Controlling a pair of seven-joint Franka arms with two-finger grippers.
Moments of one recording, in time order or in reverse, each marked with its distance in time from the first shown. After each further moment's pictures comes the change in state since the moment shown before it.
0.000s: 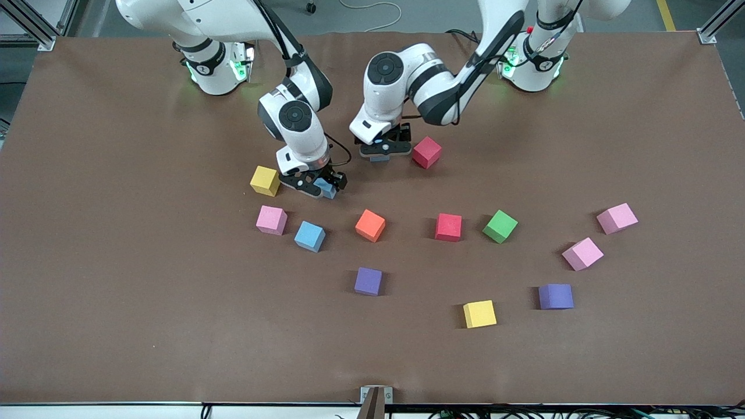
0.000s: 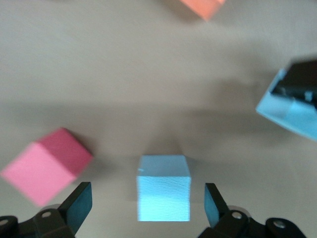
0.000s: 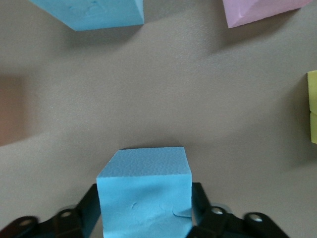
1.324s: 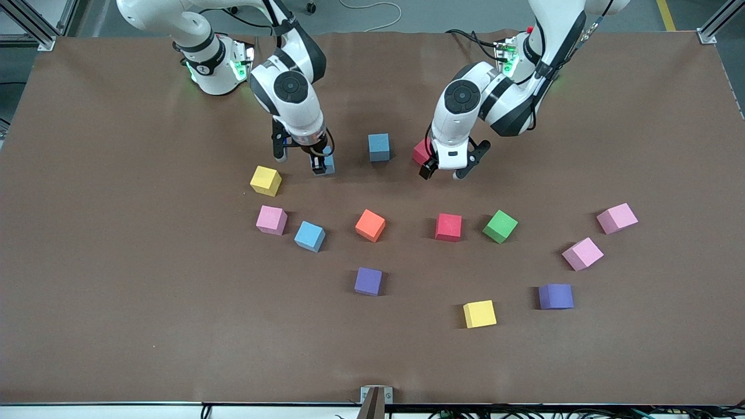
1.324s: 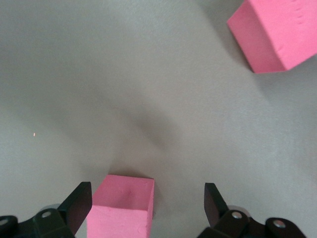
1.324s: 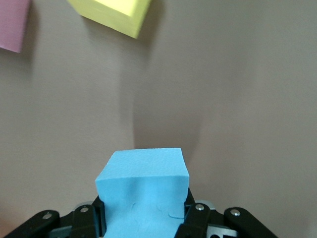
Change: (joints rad) left arm 0.219 -0.104 0.006 -0.341 -0.047 0.232 -0.527; right arm 0.082 -0.182 -0.005 -0.130 0.001 -0.097 1.102
